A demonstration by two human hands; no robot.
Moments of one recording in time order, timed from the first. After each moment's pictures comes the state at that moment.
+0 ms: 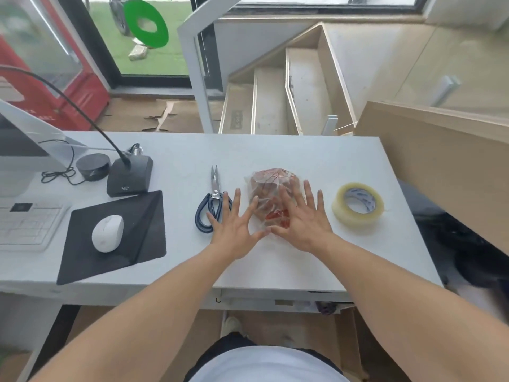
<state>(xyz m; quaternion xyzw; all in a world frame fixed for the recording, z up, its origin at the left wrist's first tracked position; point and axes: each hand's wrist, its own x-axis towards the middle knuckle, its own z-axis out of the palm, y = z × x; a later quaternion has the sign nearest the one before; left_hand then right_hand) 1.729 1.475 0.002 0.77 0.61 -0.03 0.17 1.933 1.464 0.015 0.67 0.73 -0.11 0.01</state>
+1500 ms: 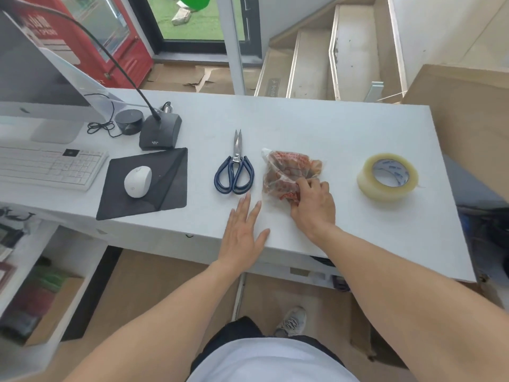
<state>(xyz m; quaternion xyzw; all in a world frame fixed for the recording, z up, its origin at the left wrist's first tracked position) 1.713 1.362 -0.048 0.75 0.63 0.13 0.18 1.900 1.424 -0.012 0.71 0.68 -0.11 -0.14</state>
